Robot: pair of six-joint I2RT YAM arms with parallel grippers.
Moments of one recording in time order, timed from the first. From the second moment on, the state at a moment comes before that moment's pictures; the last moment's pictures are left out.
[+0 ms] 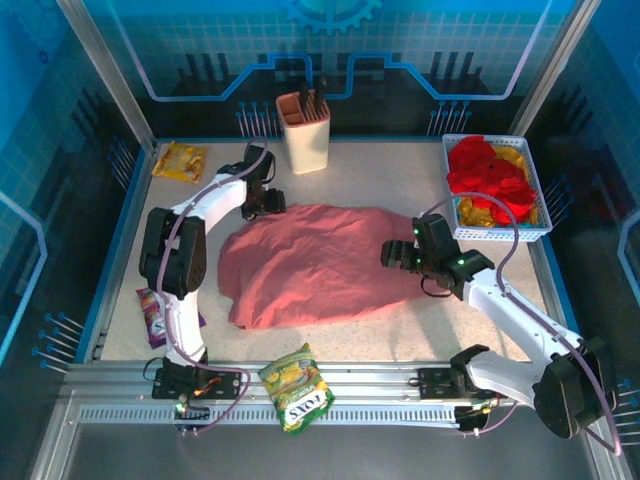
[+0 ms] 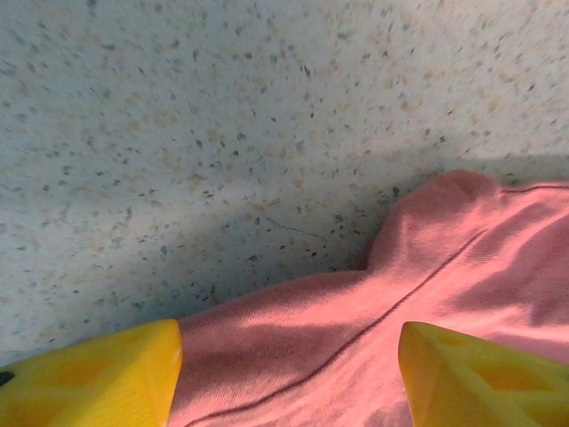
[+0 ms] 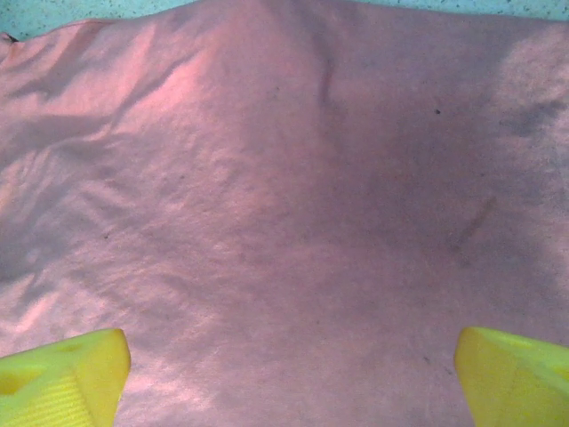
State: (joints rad) left arm -0.23 2.01 1.54 -0.72 -0.01 -0.40; right arm 0.43 1.09 0.75 -0.56 0.07 0.53
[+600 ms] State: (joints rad) left arm -0.26 2.08 1.55 -0.72 -0.03 -0.42; right arm 0.42 1.09 0.73 -0.55 0.06 0.55
